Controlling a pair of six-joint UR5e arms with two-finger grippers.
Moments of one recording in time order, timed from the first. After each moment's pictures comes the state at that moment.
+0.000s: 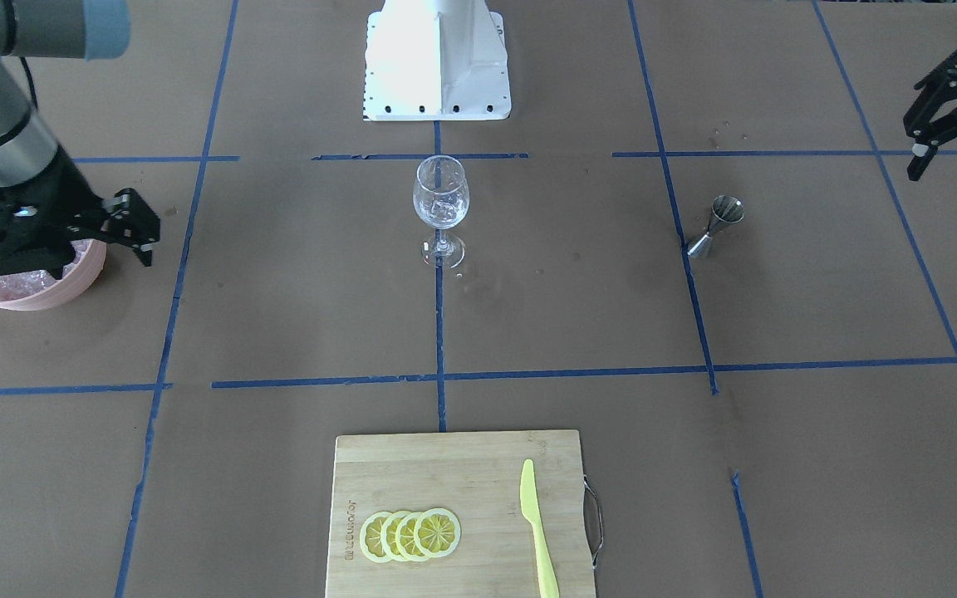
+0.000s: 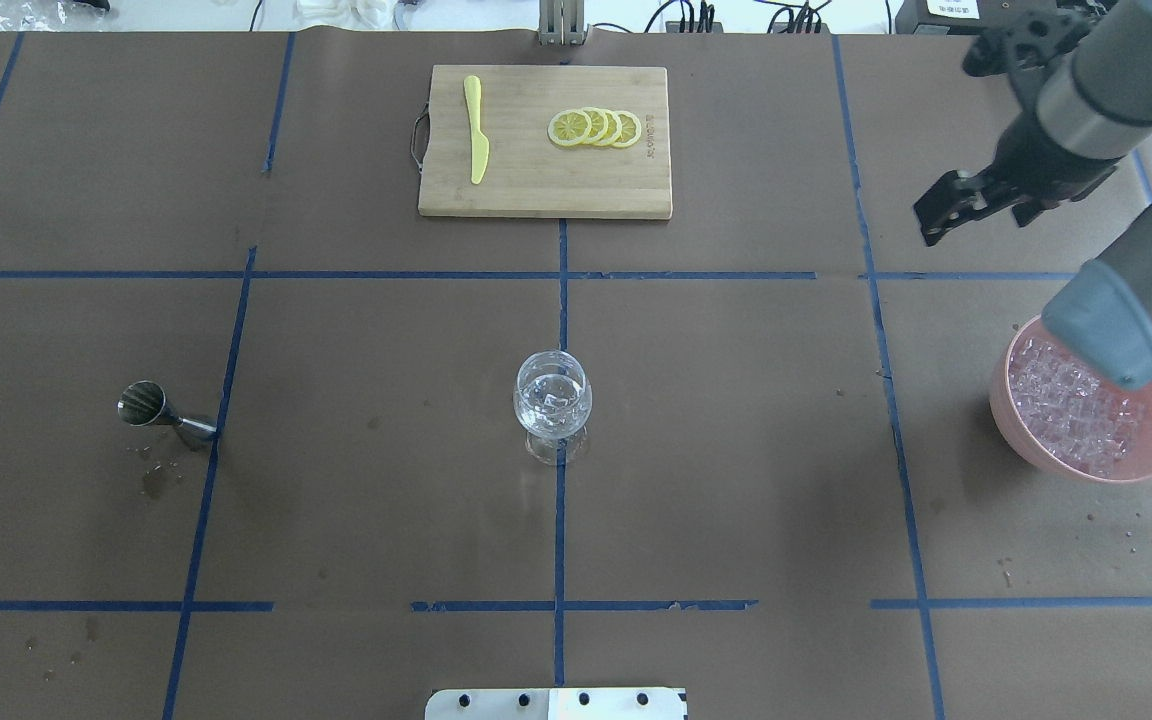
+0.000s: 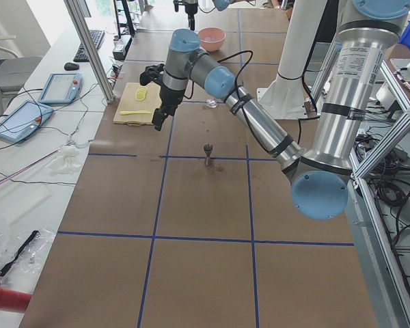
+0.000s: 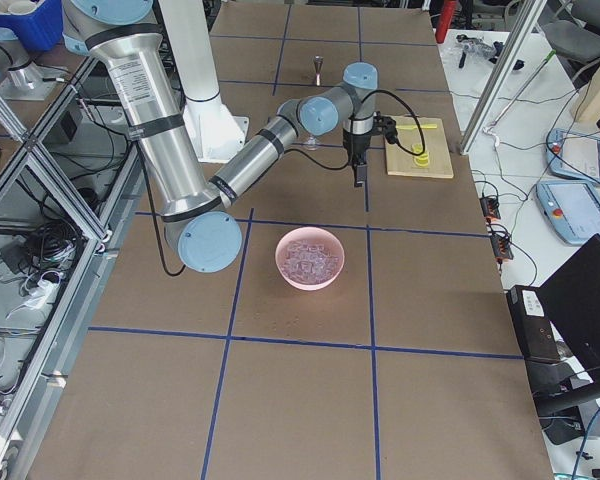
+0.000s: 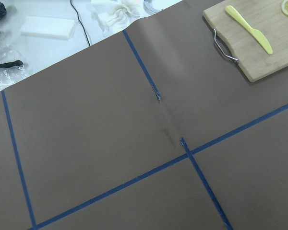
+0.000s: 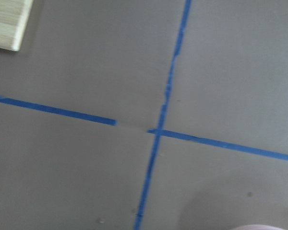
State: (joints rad) left arm -1.35 -1.79 -2.08 -1.43 -2.22 -0.16; right arm 1.07 -1.24 1.93 -1.80 2.15 0.46
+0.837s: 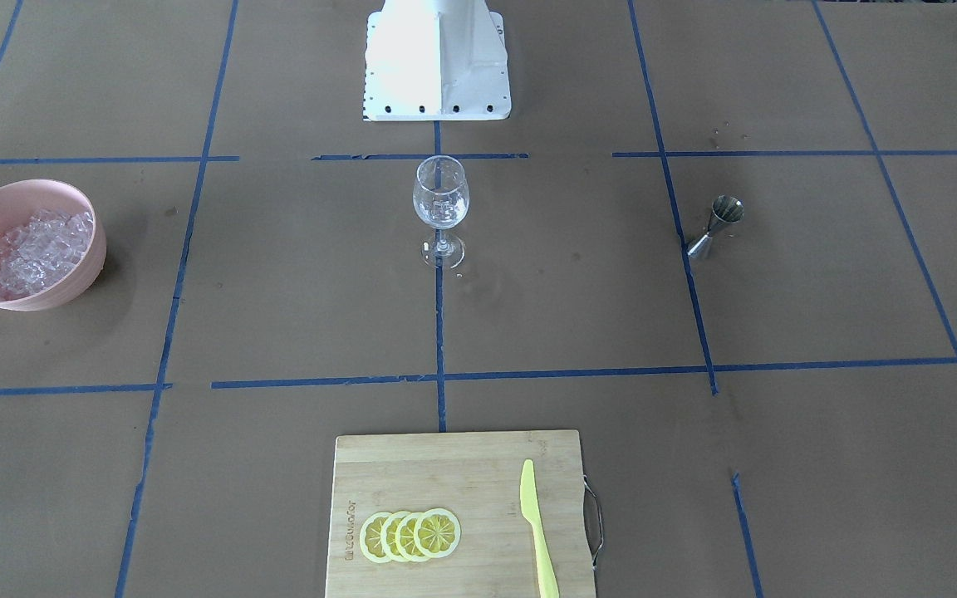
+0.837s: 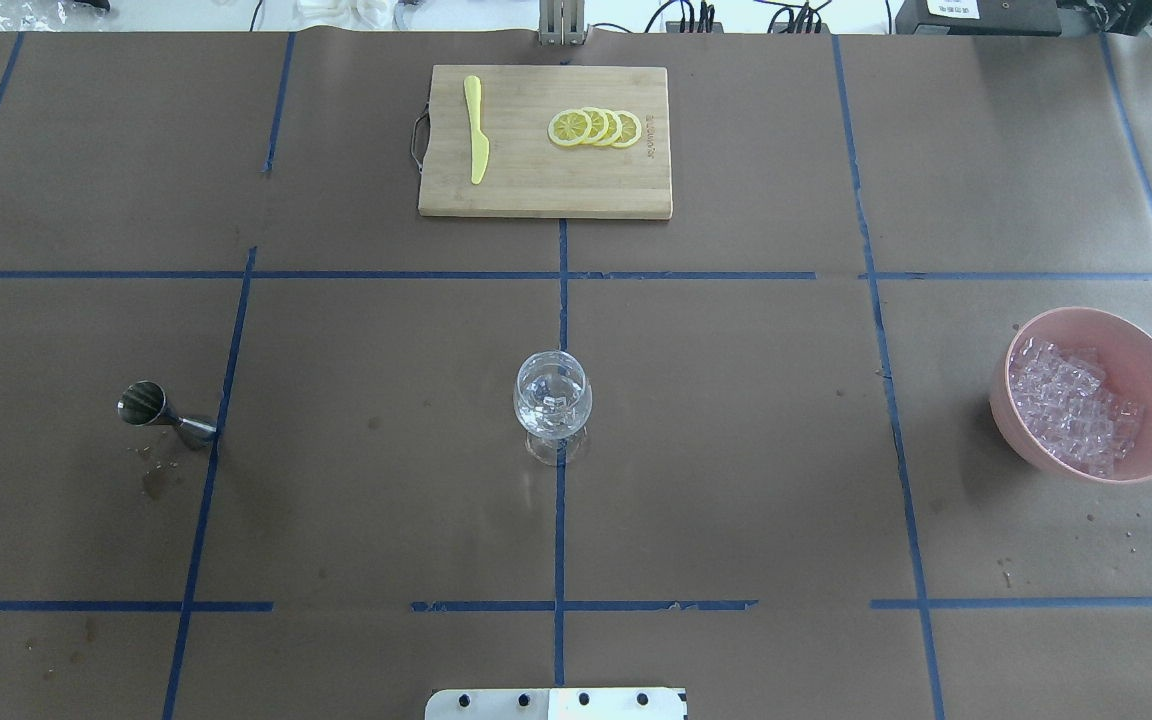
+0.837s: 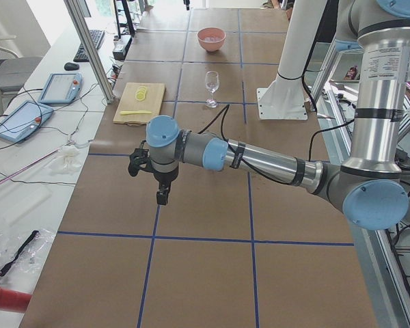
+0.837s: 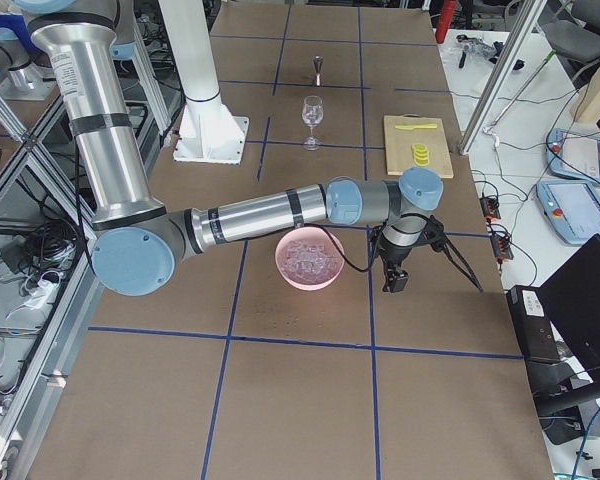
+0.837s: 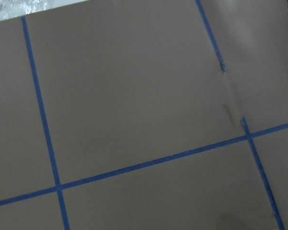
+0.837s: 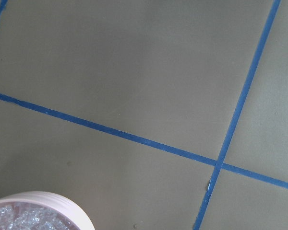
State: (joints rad) left arm -1.53 -1.57 -1.80 -1.55 -2.38 -0.11; right arm 1.46 -1.33 1.57 -1.77 2.33 -0.17
